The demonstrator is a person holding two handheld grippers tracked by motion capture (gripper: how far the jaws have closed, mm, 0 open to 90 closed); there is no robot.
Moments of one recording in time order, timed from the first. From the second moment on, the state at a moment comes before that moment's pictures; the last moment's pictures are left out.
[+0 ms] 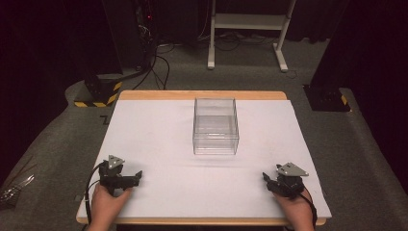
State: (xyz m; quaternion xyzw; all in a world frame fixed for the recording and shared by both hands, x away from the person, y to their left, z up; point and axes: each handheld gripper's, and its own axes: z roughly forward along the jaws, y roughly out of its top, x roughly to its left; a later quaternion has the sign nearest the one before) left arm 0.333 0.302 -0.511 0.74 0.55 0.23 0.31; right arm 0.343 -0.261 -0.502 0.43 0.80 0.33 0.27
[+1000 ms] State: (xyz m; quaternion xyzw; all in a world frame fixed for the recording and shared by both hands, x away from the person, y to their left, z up) left arm 0.333 0.302 -0.511 0.74 0.55 0.23 0.31; right arm 0.338 -0.260 -0.496 0.41 0.79 0.36 0.27
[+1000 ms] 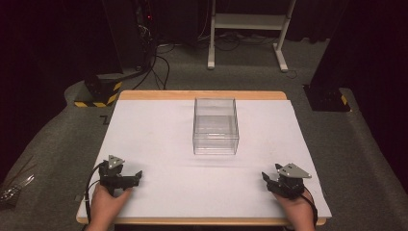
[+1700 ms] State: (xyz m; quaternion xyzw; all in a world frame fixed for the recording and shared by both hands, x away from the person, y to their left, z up) left arm 0.333 0.302 -0.511 0.74 0.55 0.23 0.31; right arm 0.329 -0.244 -0.487 0.39 0.79 0.40 0.26
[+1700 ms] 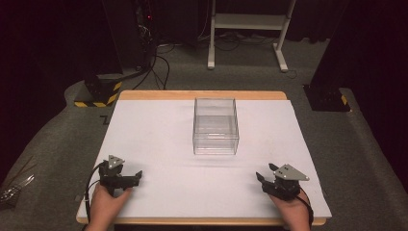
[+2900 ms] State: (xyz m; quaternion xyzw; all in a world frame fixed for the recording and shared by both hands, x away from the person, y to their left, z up) left arm 0.333 0.302 -0.511 0.74 0.56 0.23 0.31; right arm 0.324 -0.186 -0.483 0.33 0.81 0.42 0.24
